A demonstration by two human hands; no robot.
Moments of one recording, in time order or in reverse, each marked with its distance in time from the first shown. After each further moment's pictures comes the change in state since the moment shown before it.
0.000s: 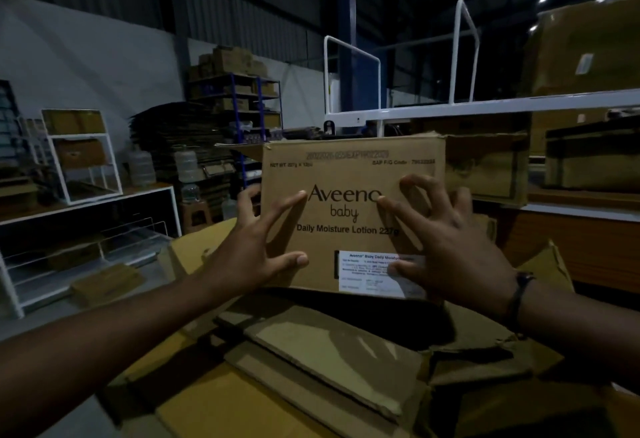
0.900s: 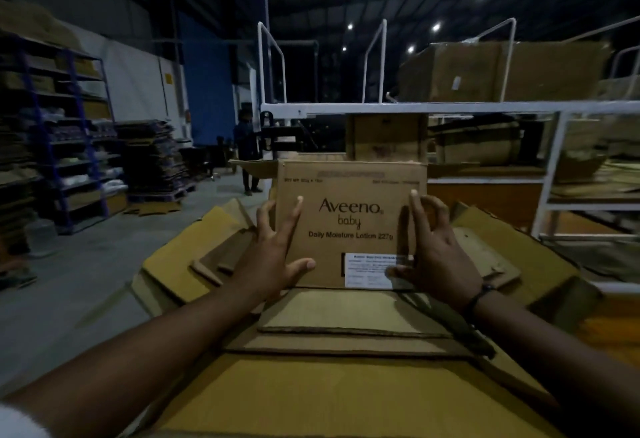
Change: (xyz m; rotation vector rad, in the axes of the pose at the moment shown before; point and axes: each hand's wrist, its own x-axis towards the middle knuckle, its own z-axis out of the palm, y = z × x) left_hand 0.014 -0.120 0.042 -0.335 -0.219 0.231; right_hand -0.017 -0.126 0.066 -0.125 0.043 0.593
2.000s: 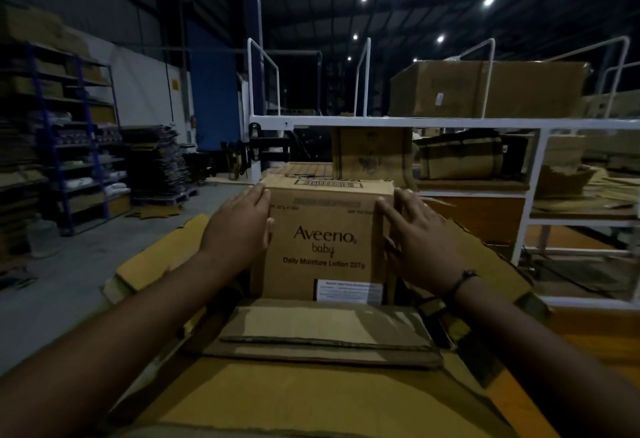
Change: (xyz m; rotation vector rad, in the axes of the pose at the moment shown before) left_hand 0.030 0.063 -0.046 0.638 0.081 0.023; right_hand 0.020 0.026 -0.040 -0.245 0.034 -0.153
